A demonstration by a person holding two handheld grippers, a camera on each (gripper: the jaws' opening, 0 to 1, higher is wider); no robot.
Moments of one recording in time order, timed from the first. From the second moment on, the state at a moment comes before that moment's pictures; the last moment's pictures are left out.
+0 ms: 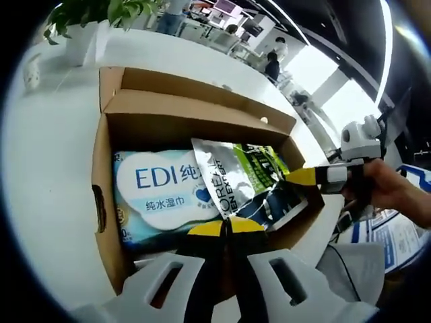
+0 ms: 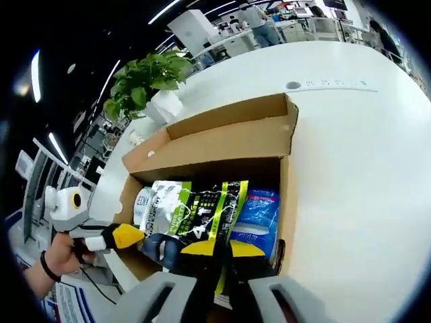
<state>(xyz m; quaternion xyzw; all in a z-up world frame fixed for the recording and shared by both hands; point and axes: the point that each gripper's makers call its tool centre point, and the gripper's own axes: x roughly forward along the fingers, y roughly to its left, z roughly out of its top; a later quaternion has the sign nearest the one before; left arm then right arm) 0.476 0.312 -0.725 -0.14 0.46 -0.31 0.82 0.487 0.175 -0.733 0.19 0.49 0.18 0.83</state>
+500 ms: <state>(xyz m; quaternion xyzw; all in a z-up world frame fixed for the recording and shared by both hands) 0.475 0.307 -0.721 -0.13 0.45 -0.32 0.82 0.482 0.175 -0.736 0.14 0.49 0.19 0.84</state>
